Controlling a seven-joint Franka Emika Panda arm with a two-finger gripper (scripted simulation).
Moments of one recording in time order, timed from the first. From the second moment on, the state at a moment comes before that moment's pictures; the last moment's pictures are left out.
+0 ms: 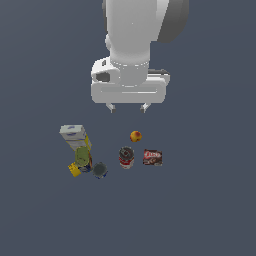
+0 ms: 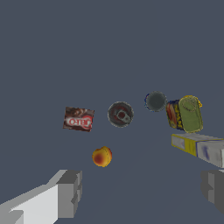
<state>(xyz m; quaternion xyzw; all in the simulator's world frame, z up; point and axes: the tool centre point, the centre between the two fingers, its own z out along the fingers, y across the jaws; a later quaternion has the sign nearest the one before) 0.001 0.000 0.321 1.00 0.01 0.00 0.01</state>
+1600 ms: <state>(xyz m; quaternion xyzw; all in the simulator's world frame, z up) 0.023 0.046 0.275 0.98 0.18 0.00 0.01</state>
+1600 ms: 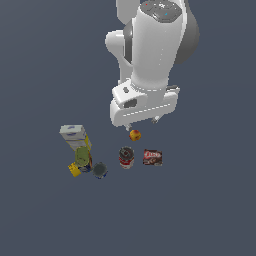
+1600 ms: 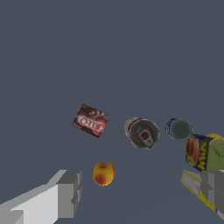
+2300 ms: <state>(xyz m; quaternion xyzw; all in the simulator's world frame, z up) 0.034 0.073 0.188 0.92 0.39 0.00 0.02</state>
